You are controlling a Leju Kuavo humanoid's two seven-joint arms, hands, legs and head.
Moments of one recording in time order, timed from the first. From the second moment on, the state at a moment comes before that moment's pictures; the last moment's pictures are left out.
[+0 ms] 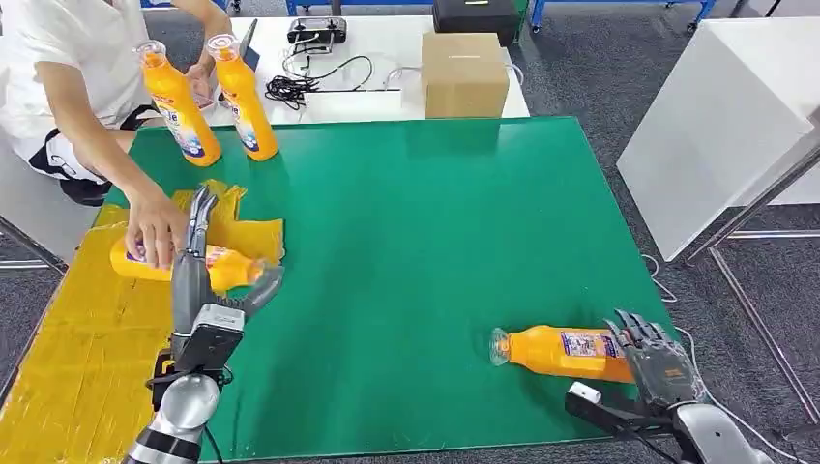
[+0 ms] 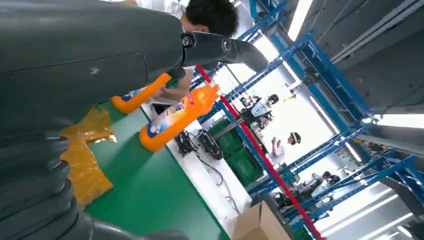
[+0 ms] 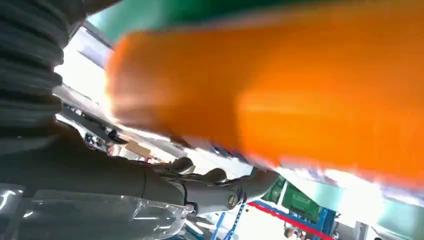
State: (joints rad) left arm -0.13 -0.04 -0.24 -1.53 -0.51 0.52 -0.43; right arm 0.17 -0.55 0.17 -1.47 1.07 -0.04 0.09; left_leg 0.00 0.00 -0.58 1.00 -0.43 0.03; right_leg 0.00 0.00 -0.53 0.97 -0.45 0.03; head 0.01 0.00
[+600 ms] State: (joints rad) left arm -0.16 -0.04 -0.29 -1.53 -0.44 0.51 -0.46; right arm -0.06 -0.45 0.19 -1.13 1.13 -0.05 0.04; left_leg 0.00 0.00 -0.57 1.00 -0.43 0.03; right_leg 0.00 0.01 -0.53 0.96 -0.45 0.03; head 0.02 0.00
